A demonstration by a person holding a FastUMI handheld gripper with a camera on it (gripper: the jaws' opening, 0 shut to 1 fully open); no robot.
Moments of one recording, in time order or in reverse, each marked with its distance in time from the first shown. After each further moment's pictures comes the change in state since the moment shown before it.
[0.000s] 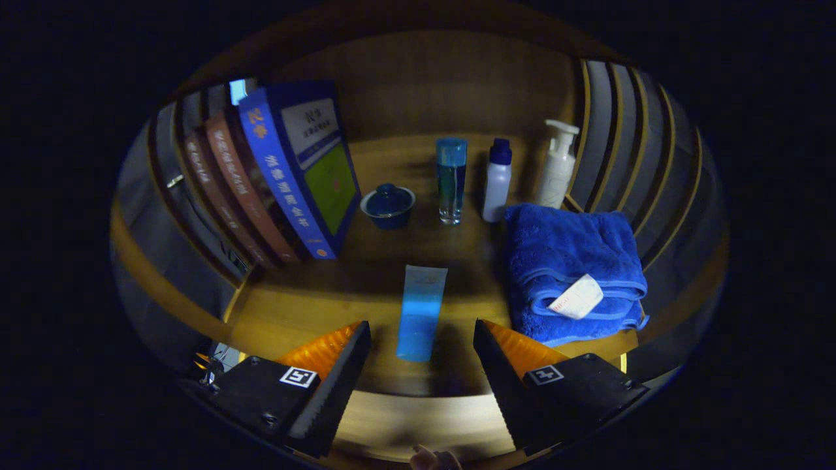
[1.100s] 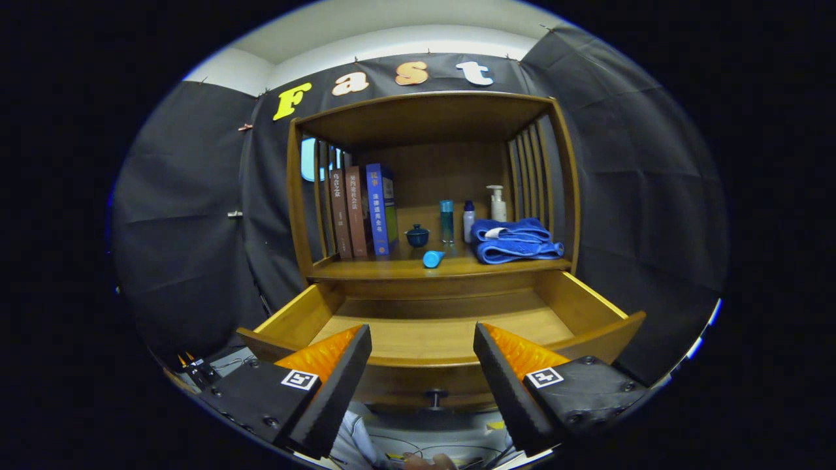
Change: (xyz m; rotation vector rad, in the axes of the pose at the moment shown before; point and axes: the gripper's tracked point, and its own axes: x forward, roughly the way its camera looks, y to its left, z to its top) arm -0.203 0.005 -0.229 0.027 -0.535 0.018
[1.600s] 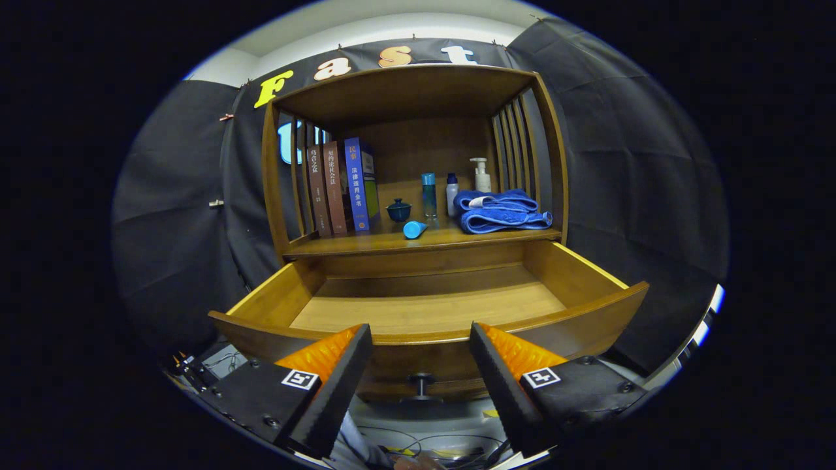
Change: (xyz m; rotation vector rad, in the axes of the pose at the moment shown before) arm 0.015 -0.010 -0.035 -0.061 0.093 -0.070
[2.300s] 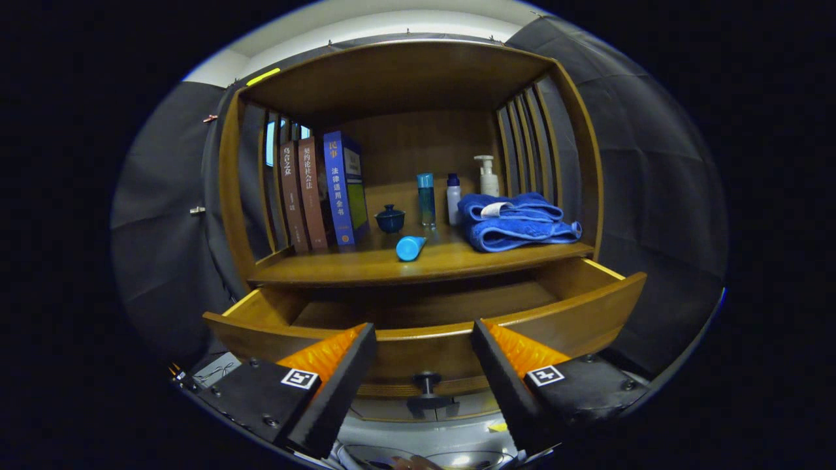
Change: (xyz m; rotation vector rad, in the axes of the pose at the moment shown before) arm 0.121 0.007 0.028 0.054 0.000 -0.015
